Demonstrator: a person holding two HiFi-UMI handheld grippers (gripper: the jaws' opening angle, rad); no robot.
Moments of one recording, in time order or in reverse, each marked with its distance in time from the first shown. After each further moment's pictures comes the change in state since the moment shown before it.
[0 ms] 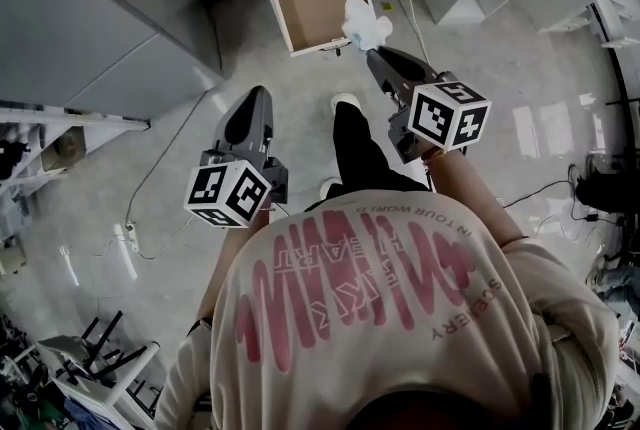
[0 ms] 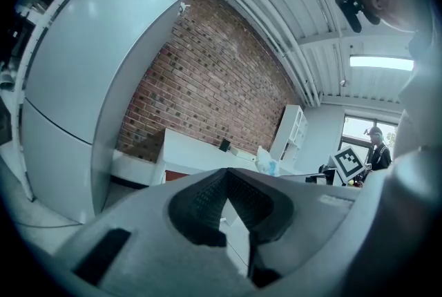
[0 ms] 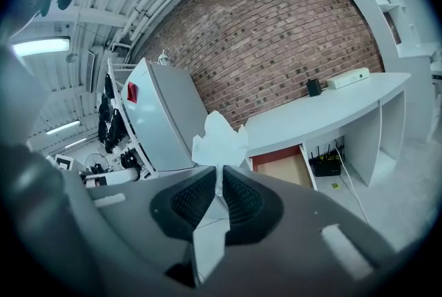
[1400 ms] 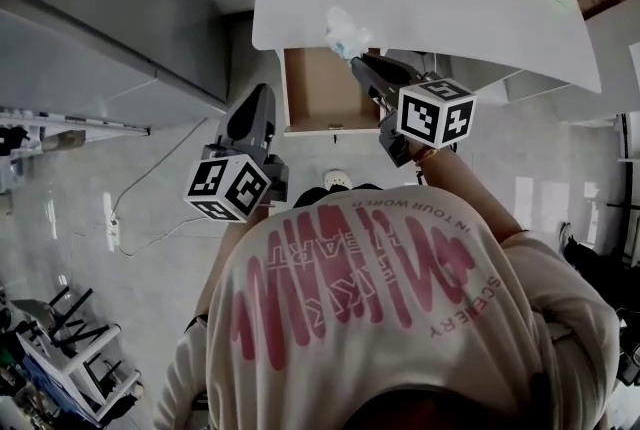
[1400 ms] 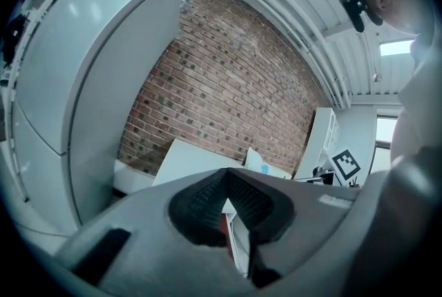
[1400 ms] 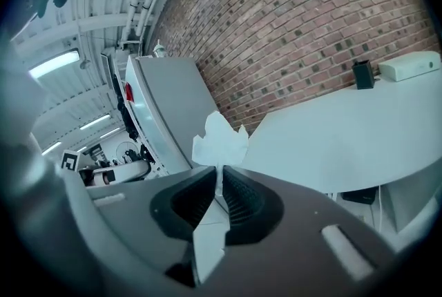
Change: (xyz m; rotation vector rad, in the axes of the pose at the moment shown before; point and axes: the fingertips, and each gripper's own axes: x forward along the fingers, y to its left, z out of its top) left arm 0.242 0.071 0.063 -0.033 -0.090 0.175; right arm 0.212 -0.131 0.128 -0.067 0.163 0.271
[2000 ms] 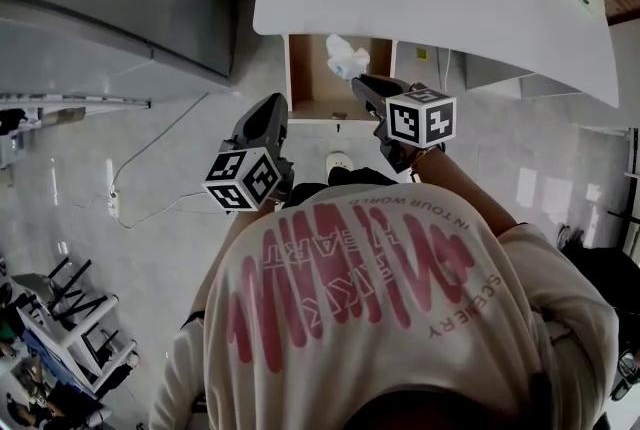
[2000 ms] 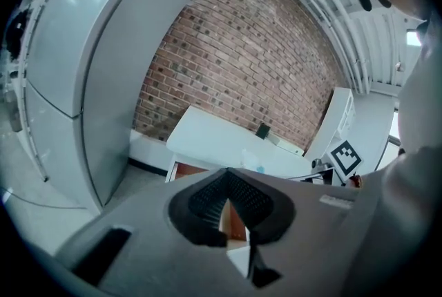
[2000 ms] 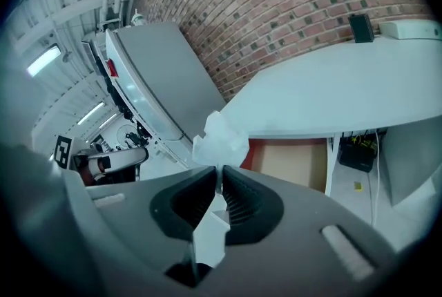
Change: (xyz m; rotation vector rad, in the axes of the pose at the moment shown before) left arm 0.021 0.043 -0.092 -0.053 0.225 0.118; right arm 0.039 -0.053 -0.102 0.083 0.273 -0.014
